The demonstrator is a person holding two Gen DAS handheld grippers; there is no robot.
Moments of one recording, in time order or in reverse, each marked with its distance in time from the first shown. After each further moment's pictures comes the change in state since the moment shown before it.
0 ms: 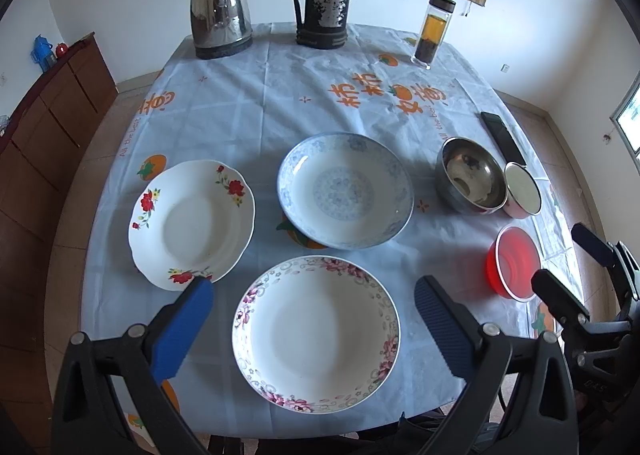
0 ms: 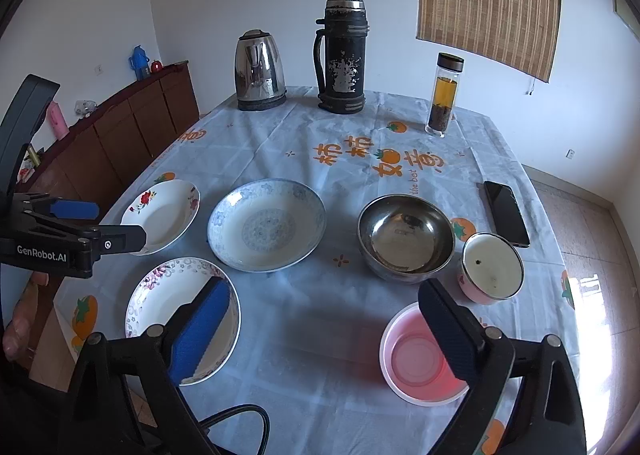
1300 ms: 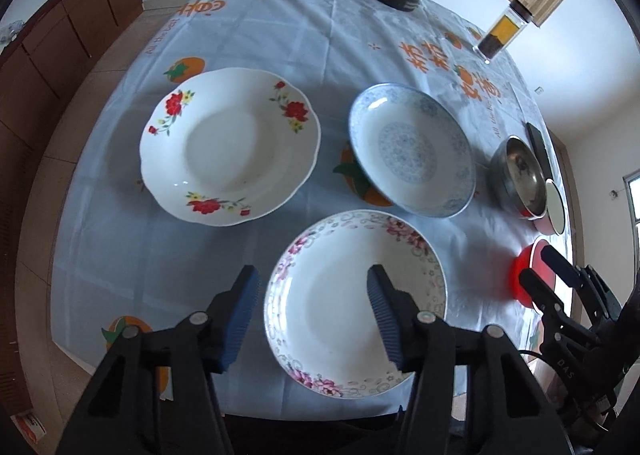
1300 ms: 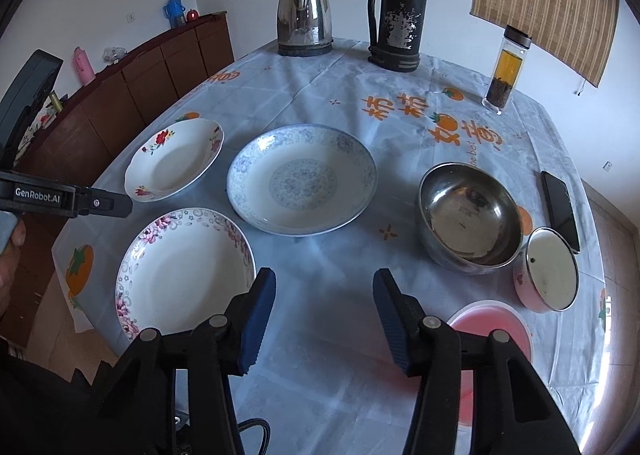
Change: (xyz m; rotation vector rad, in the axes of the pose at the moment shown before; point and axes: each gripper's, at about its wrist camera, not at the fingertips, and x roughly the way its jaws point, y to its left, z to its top) left arm 0.050 0.078 -0.026 -0.258 0.178 -0.052; right arm 0.068 0.027 -0.013 -0.139 0.159 0.109
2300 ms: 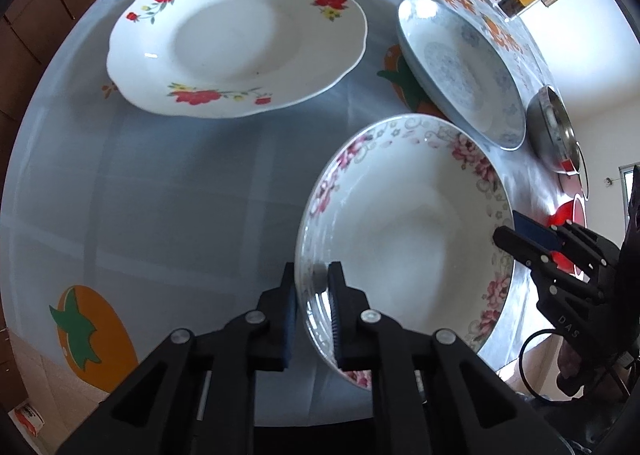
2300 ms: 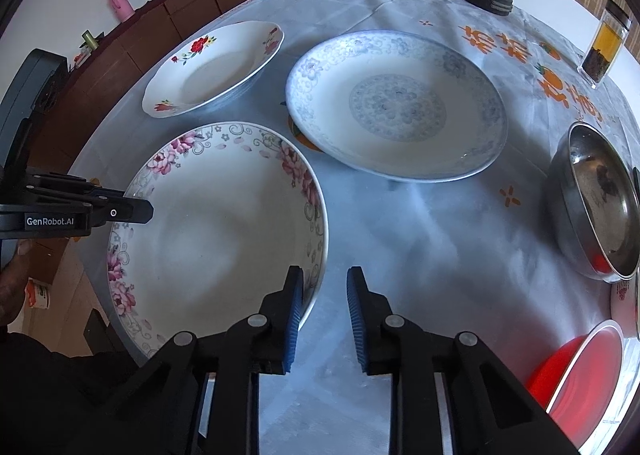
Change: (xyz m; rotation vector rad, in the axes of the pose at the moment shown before) left arm 0.071 0.035 -0.034 -0.006 0.159 -0.065; right arm 0.088 0.041 -0.014 -0.119 0.231 0.178
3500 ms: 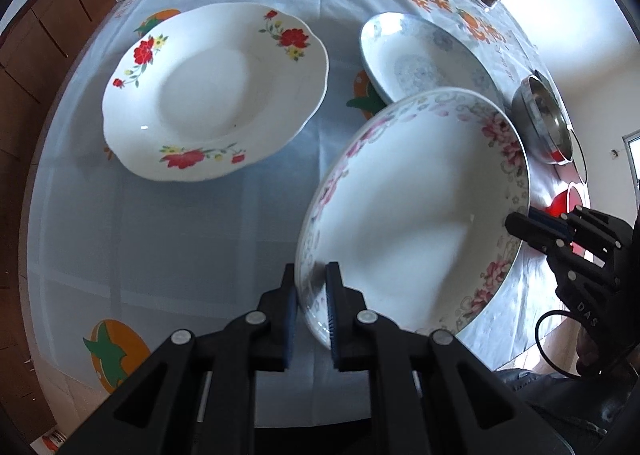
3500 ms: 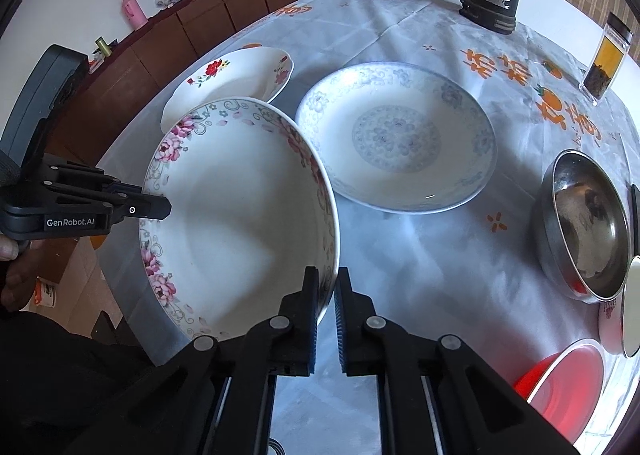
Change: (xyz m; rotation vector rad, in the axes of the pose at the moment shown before) left arm -0.021 -0.023 0.011 0.112 -0.044 0.053; right arm -0.026 -0.005 0.010 -0.017 -0.053 0.029
